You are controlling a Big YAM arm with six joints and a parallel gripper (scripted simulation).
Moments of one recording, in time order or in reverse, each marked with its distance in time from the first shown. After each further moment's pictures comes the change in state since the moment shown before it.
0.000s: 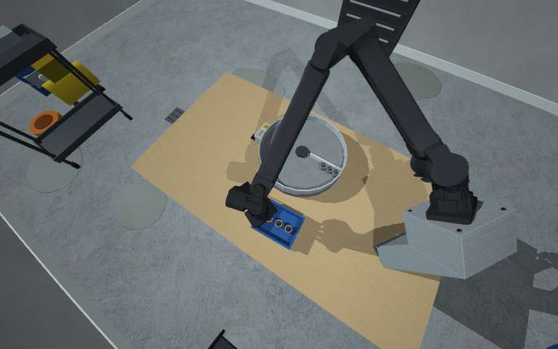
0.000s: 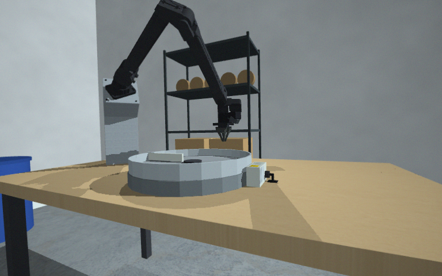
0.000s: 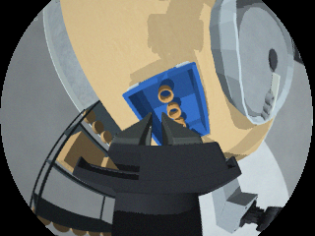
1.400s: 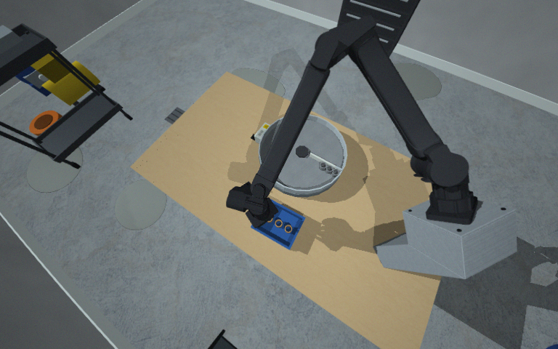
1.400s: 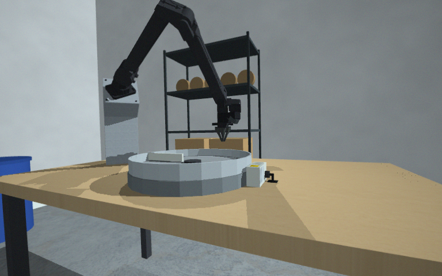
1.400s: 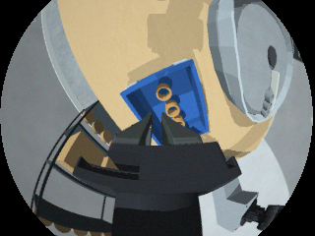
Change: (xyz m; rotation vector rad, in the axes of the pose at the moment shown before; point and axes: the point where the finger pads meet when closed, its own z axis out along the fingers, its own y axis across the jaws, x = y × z) arm 0.003 -0.003 0.000 0.009 0.009 0.009
